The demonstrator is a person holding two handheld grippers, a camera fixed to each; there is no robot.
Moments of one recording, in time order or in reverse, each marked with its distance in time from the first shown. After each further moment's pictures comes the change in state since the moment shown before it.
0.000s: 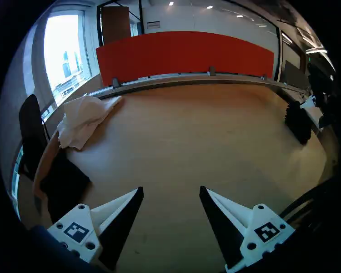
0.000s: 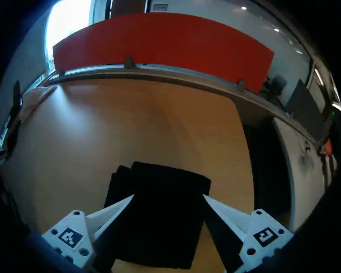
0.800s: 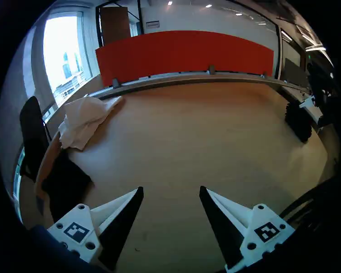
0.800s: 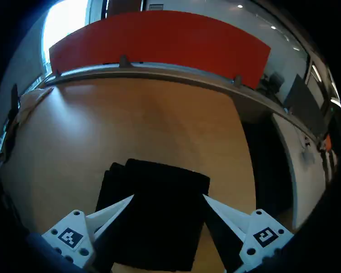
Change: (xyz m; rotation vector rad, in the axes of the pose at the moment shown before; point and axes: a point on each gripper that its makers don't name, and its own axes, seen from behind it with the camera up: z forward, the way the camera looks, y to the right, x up) left arm 0.001 0.004 -0.004 0.010 -0.004 0.011; right arm -0.005 0.008 0.009 -0.007 0.015 0.018
